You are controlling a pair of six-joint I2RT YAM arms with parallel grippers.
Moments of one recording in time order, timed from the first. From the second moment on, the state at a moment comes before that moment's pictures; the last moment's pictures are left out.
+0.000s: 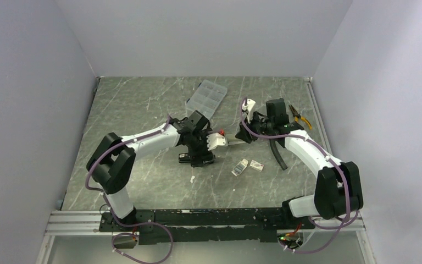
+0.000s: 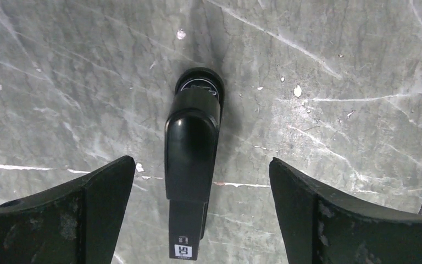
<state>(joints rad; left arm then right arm) -0.75 1.74 1.20 -0.59 0.33 0.66 0.26 1.37 0.89 -0.24 -0.68 -0.43</state>
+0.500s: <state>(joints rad) -0.45 1.40 1.13 -0.42 0.42 0.48 0.14 1.25 0.92 -0.26 -0.57 -0.32</state>
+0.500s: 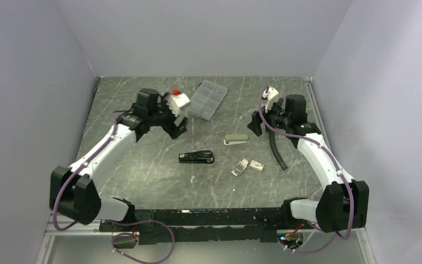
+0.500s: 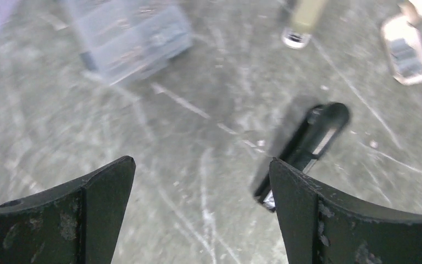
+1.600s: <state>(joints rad) 0.16 0.86 0.88 -0.21 0.34 0.04 0.07 0.93 0.90 -0.19 -0.31 -0.09</state>
